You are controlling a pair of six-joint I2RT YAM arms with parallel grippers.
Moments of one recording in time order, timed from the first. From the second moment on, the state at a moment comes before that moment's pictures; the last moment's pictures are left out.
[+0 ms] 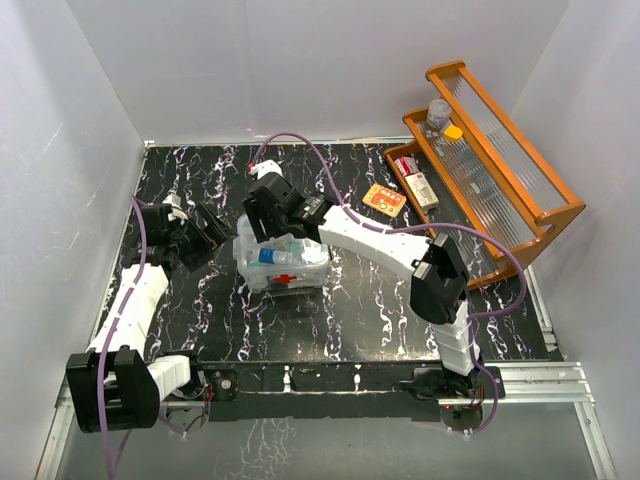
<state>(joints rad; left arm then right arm) 0.06 1.11 0.78 -0.47 0.35 -0.63 0.95 2.01 1.87 -0.61 0.24 0.36</state>
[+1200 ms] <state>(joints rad) 0.09 1.16 0.33 0.29 0.68 -1.03 0.95 1.98 1.72 -0.42 0.26 0.30</state>
